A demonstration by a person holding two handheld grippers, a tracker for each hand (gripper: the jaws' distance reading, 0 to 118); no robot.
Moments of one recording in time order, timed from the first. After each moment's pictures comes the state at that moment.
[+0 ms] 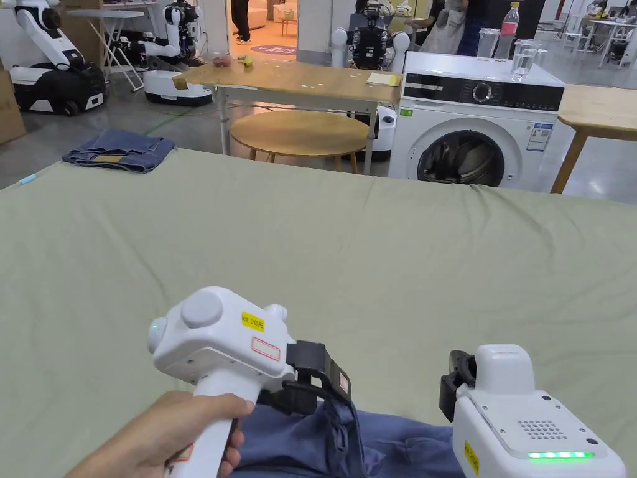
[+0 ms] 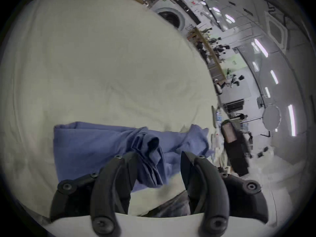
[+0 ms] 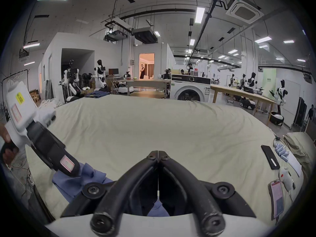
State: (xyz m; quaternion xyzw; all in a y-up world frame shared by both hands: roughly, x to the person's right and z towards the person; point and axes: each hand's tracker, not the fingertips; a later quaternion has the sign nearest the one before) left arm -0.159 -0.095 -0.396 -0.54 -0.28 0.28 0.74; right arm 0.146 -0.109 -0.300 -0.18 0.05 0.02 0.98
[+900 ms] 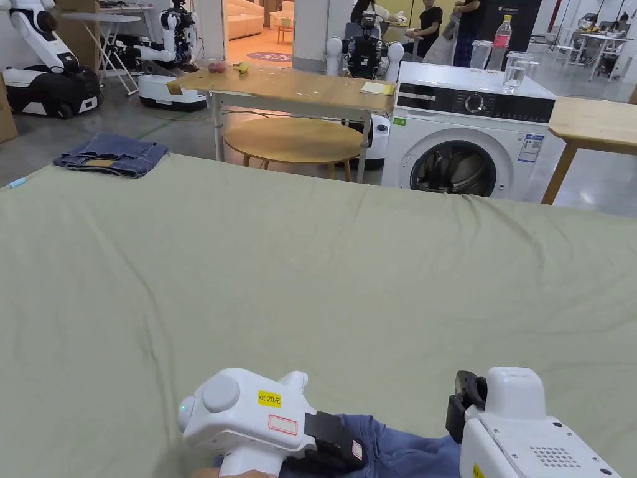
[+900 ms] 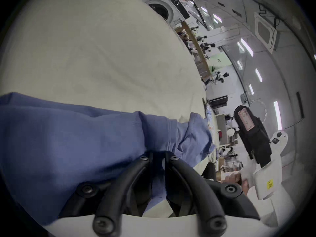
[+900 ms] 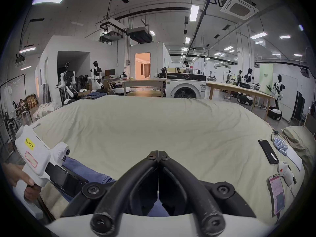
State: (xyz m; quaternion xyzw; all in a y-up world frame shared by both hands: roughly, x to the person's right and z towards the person) left arm -0.114 -0.193 -0.386 -0.53 -0.34 0.32 0.70; right arm 0.165 -0.114 -0.295 -0.19 0.03 0.00 0.98
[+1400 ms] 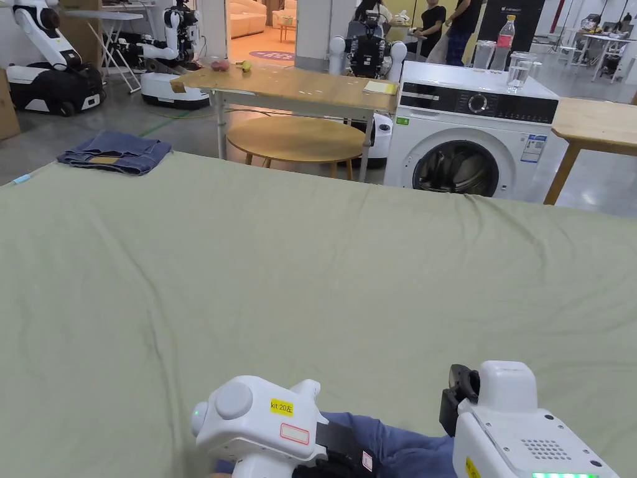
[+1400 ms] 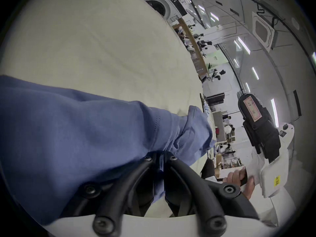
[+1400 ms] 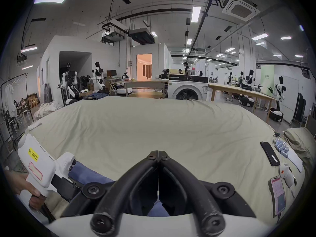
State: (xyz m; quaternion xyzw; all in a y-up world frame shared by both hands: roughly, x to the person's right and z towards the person) left arm -0.105 -0.199 -0.382 -0.54 -0.35 0.31 0.70; right arm 0.154 -0.111 -0.297 -0.18 0.04 0.01 0.98
